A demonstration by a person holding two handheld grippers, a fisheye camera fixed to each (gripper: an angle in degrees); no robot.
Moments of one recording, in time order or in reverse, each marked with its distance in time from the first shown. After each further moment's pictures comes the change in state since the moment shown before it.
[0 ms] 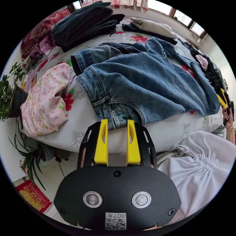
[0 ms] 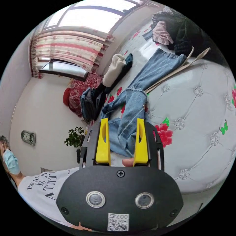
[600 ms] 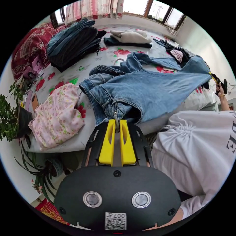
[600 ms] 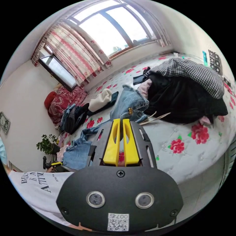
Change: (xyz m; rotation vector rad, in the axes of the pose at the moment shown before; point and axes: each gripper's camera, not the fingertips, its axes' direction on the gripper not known) left arm -0.041 0.033 -0.115 0.042 0.087 0.238; right arm -0.088 0.002 -0.164 0.232 0.439 -0.269
